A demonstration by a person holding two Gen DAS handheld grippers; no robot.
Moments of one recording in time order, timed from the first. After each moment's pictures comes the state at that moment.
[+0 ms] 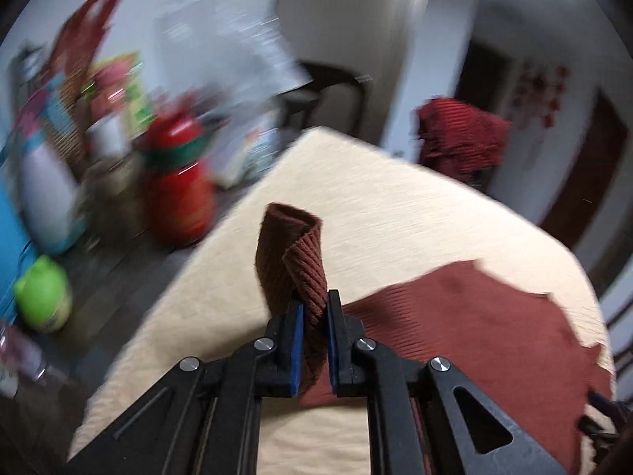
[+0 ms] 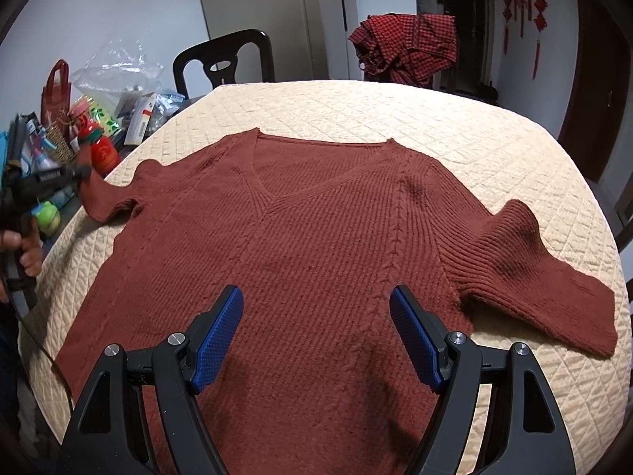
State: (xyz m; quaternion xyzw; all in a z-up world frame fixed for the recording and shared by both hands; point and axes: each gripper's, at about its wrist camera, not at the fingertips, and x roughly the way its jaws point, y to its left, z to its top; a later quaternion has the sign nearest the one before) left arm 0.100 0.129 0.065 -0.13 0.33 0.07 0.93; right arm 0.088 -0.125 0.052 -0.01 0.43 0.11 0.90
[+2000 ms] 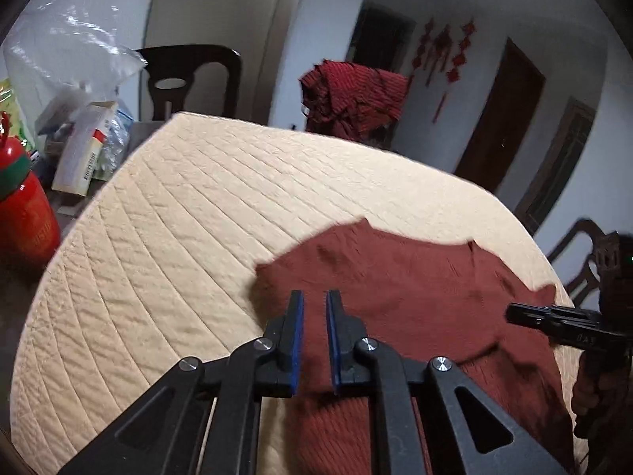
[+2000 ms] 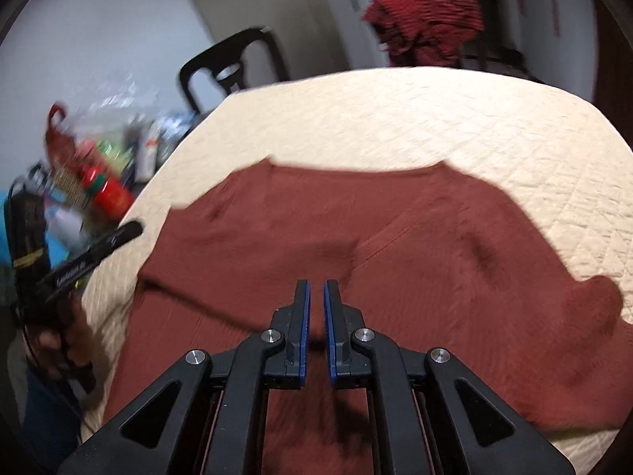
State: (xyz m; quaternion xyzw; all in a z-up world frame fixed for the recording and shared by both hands) left arm 0.144 0.067 0.037 -0.09 0.36 -0.11 0.92; right arm 0.171 -0.110 0.044 0.07 0.47 0.18 0.86
